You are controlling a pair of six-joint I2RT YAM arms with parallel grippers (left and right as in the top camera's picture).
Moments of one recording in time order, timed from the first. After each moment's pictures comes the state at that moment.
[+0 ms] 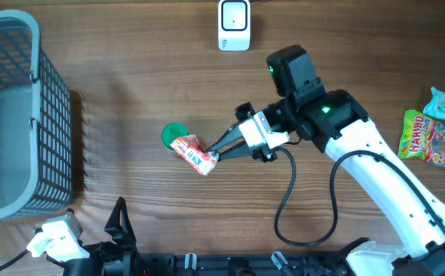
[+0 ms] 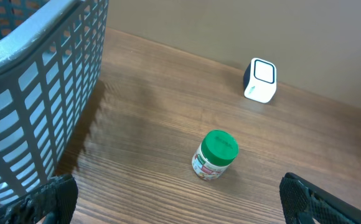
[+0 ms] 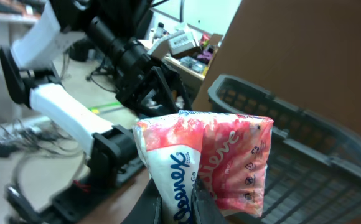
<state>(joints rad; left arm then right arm) -0.02 0.01 0.84 -1.16 -0.06 -0.31 0.53 1.50 1.33 -0.71 -1.48 -1.24</state>
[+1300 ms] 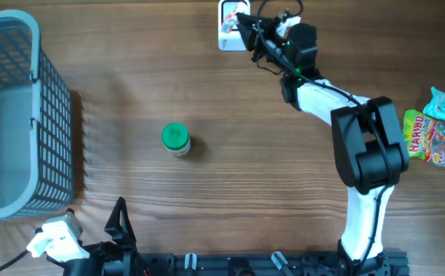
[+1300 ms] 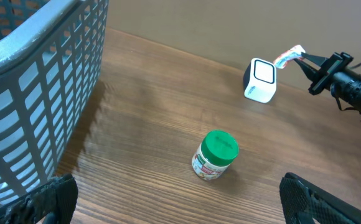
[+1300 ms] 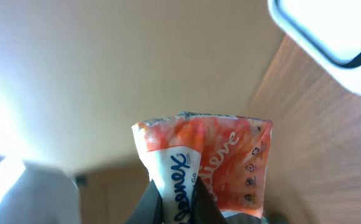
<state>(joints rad) -0.02 0.01 0.84 -1.16 -0.06 -0.31 0.28 2.19 1.35 0.82 -0.46 1.78</state>
